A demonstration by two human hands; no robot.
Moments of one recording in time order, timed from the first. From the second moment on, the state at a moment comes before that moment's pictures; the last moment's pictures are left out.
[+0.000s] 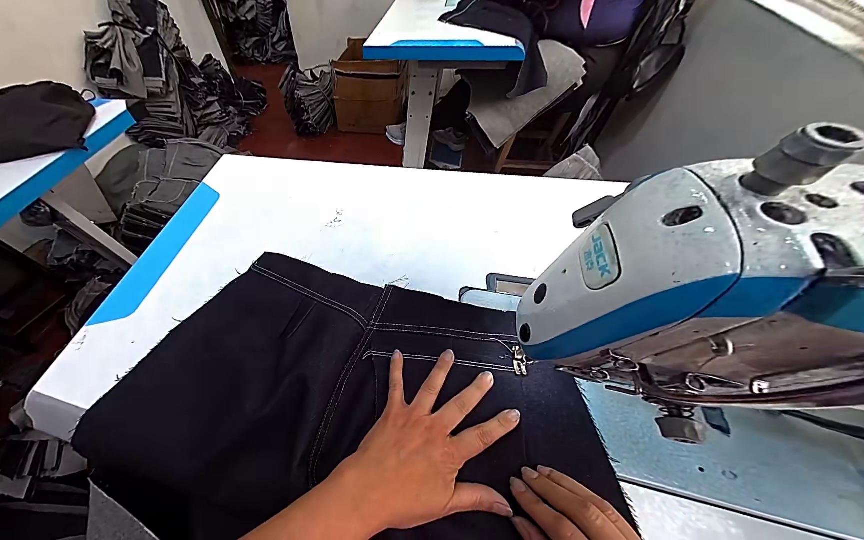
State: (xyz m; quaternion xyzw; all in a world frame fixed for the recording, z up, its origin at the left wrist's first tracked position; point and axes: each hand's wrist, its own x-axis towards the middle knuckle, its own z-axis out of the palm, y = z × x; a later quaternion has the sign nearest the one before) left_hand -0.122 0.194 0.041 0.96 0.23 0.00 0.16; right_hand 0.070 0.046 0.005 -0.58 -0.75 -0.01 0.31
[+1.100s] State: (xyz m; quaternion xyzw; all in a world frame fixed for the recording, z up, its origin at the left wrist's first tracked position) left_hand -0.086 0.270 0.033 0.96 0.24 0.09 0.09; right_hand 0.103 0.104 0.004 -0.60 -0.75 -0.06 0.28
